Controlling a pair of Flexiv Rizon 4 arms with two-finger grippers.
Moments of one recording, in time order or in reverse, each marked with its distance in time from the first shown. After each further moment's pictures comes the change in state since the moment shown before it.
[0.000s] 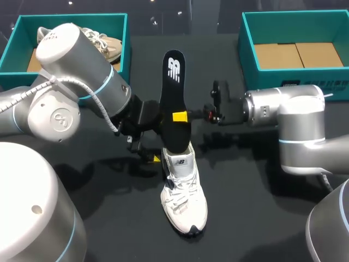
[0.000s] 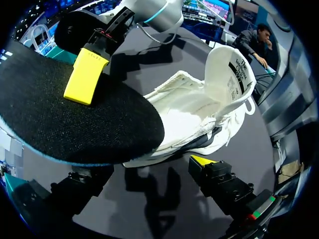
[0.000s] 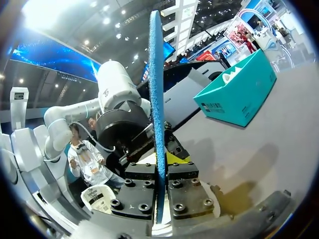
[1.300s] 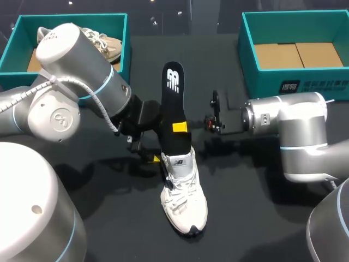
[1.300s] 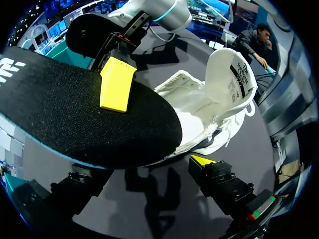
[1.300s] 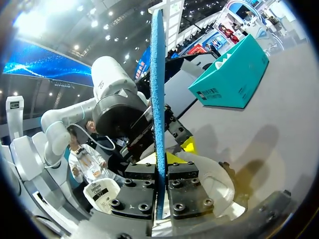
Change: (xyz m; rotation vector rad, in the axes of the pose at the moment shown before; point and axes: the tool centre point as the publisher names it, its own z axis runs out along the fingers) left arm 0.000 0.000 0.000 0.000 0.000 0.000; right arm 0.008 -0.028 0.002 0.028 -0.032 0.098
